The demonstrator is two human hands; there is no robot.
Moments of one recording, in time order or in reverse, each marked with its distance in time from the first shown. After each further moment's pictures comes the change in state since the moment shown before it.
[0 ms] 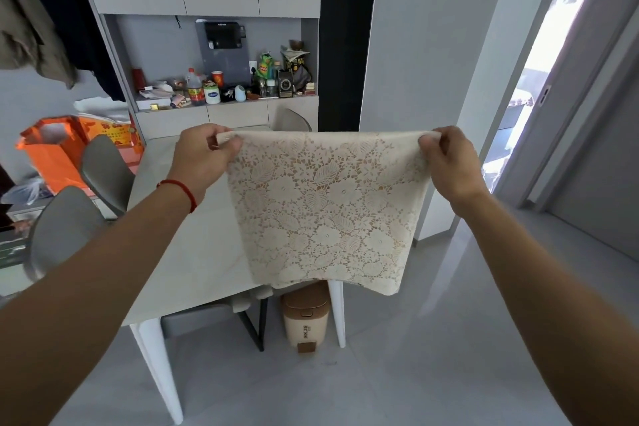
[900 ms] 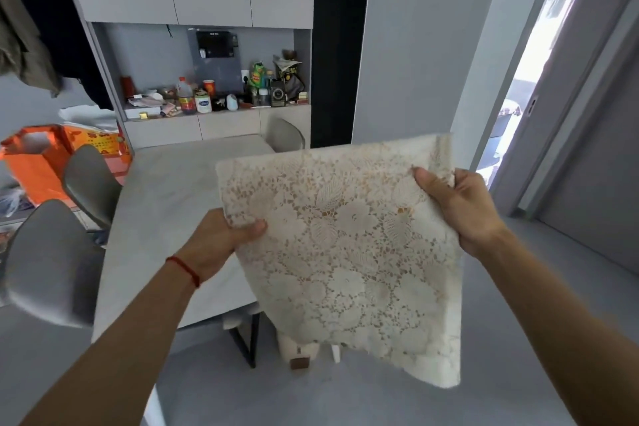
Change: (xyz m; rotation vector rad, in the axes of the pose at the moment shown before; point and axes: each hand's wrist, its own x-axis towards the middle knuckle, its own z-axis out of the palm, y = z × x) left_hand -0.052 -0.071 0.030 -0.532 -0.519 -0.238; right_hand -0.027 0.008 -0.017 0.611 -0.269 0.086
